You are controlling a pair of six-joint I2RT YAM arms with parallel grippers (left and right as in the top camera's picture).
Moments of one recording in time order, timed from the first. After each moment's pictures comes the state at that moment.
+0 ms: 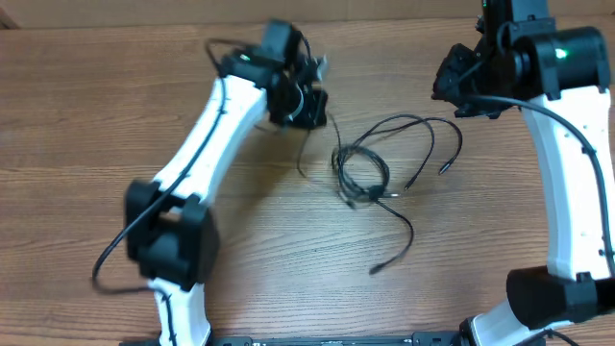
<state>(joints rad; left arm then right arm) -0.37 2.03 1.89 -1.03 0.48 -0.16 0.14 1.76 2.08 -1.44 -0.12 0.60</state>
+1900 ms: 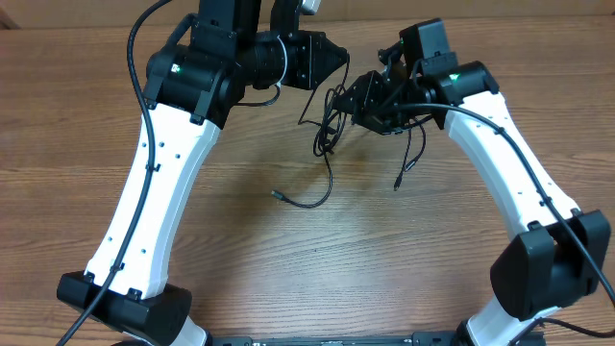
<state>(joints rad) -0.37 1.75 2.04 -0.91 0.65 -0.34 0.29 1.83 1.65 -0.86 -0.60 0.71</state>
